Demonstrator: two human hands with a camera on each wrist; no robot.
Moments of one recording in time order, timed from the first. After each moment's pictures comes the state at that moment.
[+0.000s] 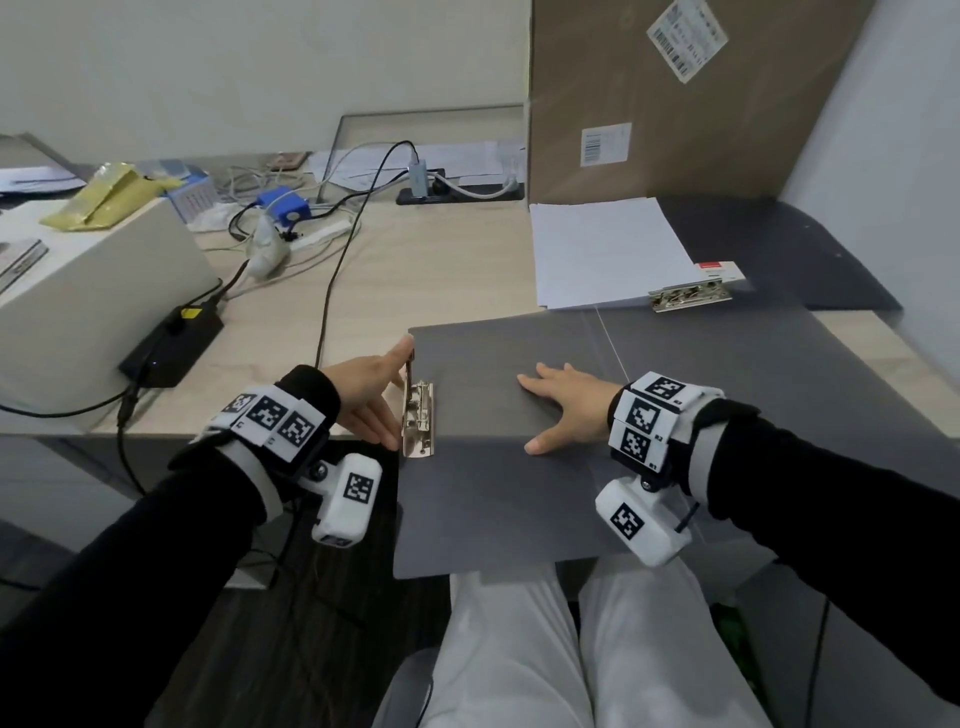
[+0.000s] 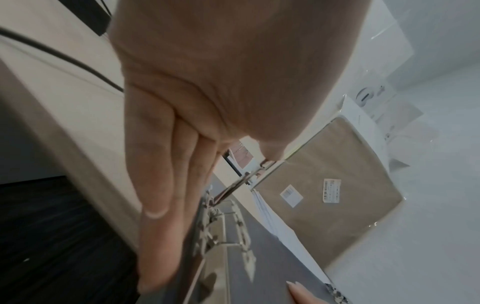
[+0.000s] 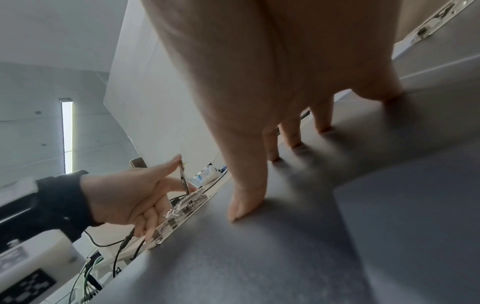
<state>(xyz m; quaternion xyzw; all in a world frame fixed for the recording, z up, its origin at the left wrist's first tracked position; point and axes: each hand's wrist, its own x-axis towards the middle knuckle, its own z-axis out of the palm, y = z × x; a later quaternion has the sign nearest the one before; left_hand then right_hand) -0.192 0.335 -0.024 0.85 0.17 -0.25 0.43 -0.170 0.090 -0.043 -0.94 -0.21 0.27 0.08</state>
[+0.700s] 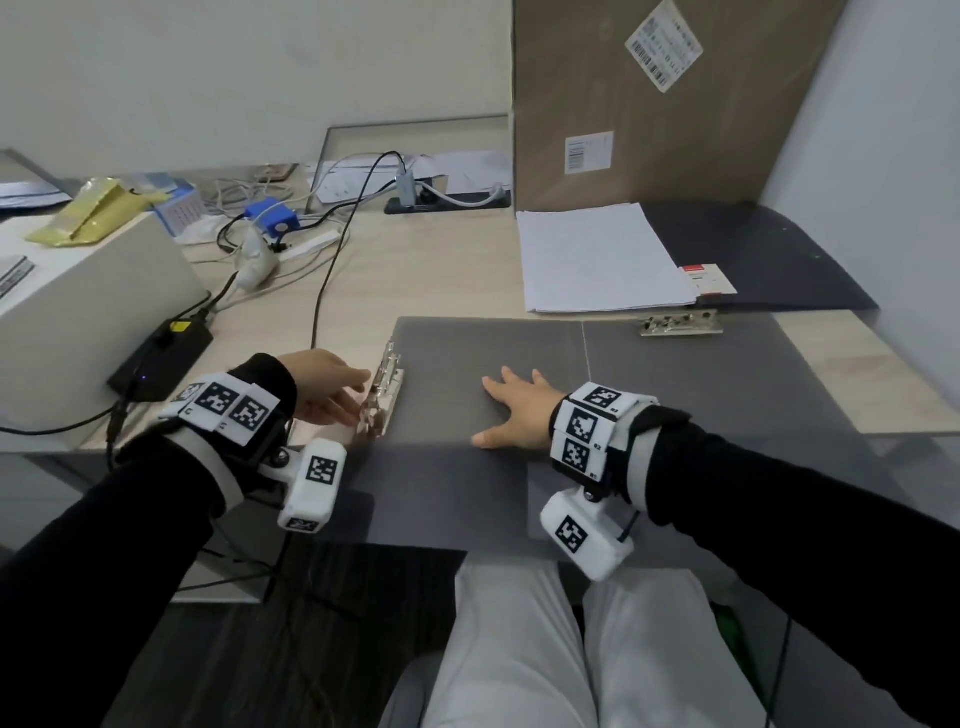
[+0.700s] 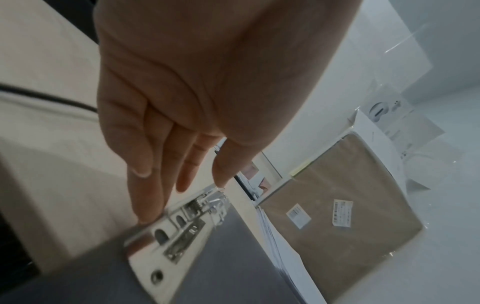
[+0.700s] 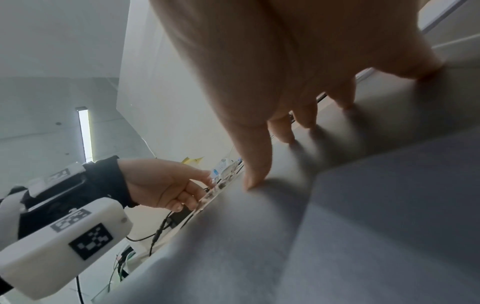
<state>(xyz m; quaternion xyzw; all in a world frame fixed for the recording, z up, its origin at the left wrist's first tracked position) -0.175 0.364 -0.013 0.87 0.23 -0.22 0.37 -0.182 0.126 -0.040 -0.94 -0.17 0.26 0.13</state>
